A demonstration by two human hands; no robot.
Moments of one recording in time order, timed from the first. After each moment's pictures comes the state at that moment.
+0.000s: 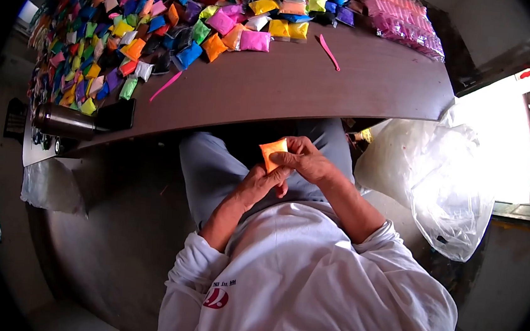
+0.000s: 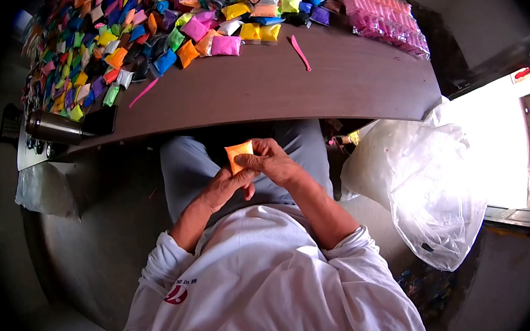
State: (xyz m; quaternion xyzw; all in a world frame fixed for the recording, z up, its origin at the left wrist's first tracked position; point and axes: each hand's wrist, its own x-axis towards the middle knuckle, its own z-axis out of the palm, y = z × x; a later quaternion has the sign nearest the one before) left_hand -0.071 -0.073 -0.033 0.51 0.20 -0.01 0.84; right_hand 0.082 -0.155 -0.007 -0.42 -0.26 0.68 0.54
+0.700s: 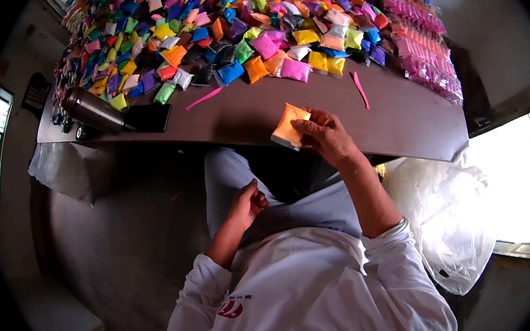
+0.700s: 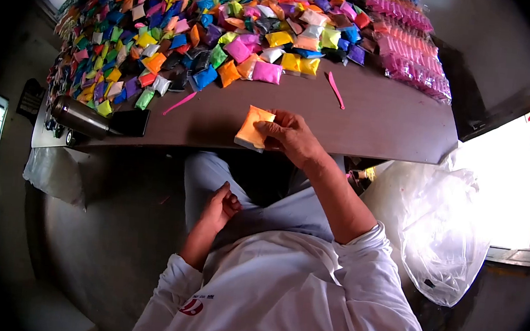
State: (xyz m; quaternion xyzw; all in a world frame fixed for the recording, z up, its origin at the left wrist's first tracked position) left_hand -0.134 -0.040 -0.086 0.18 0.40 0.19 0.88; right_hand 0.114 -0.072 0.040 -0.47 -0.28 0.57 0.61
